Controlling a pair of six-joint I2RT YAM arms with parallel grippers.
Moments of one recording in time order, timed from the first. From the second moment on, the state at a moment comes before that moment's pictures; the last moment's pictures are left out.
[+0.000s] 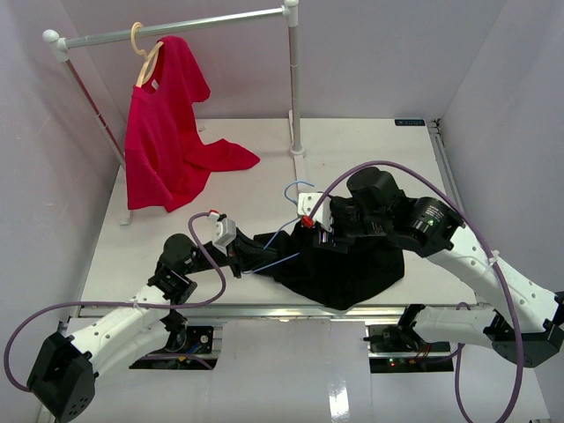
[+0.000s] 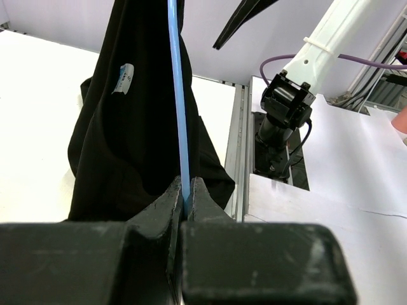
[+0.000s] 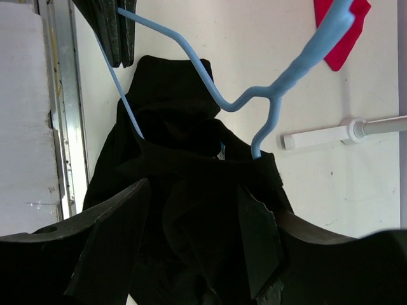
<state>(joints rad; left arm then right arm) -0.63 0.78 0.30 0.66 0.77 -0.27 0.95 1.12 1.40 -0.94 -0.23 -0.64</state>
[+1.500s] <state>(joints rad) -0.63 0.76 0.29 0.68 0.84 -0.27 0.94 1.11 1.39 -0.90 -0.23 -0.59</state>
